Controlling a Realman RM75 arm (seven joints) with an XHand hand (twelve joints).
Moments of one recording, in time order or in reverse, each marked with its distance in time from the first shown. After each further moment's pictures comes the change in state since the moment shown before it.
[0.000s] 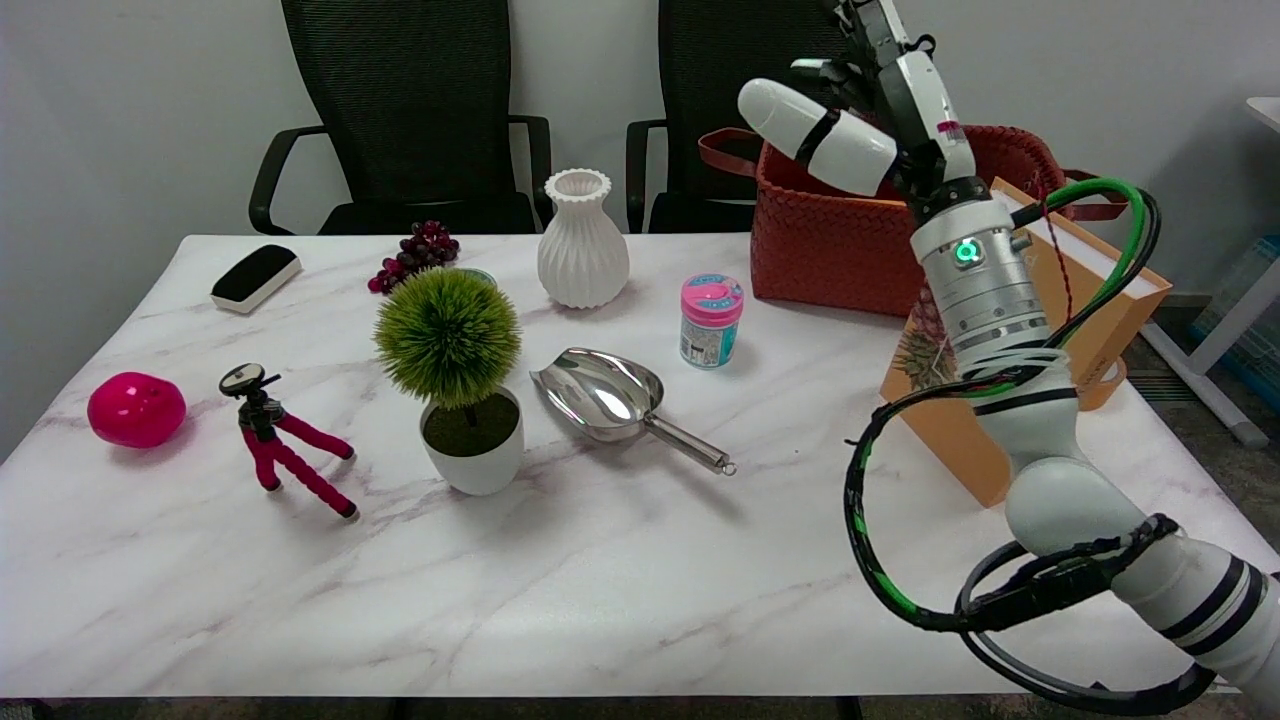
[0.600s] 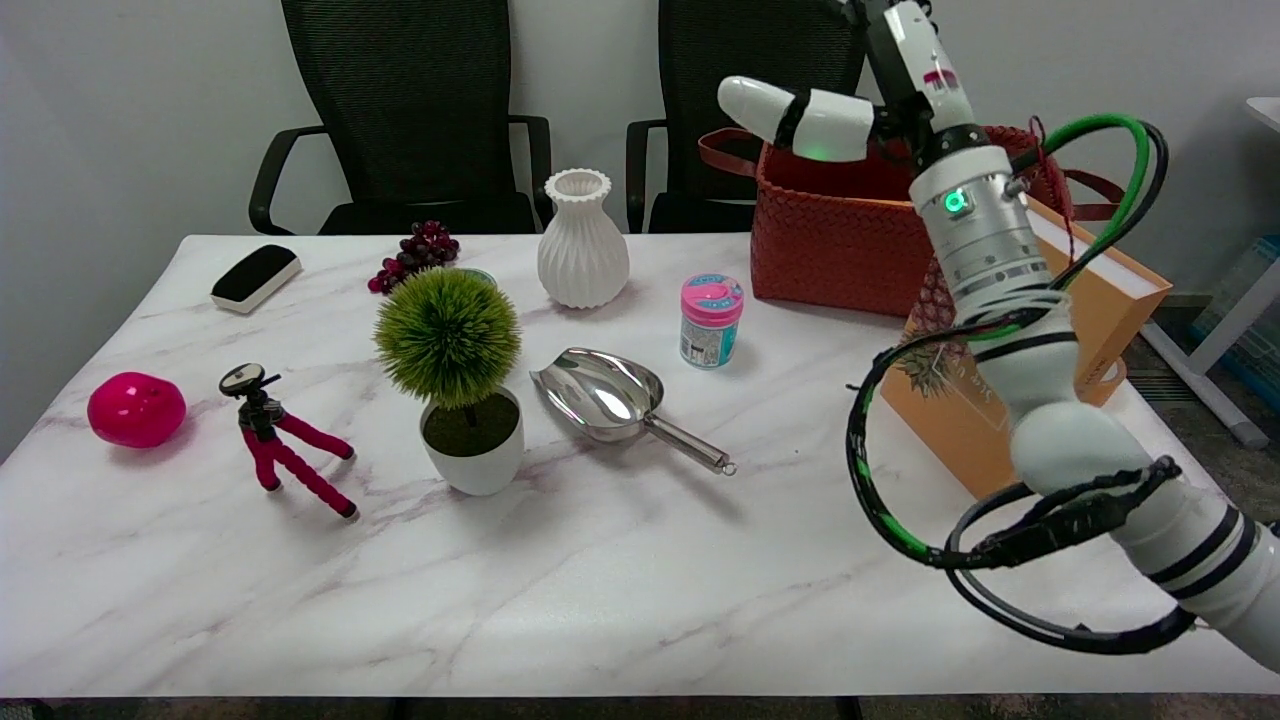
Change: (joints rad) arm 0.117 0.022 0.011 -0.014 0.128 -0.087 -0.260
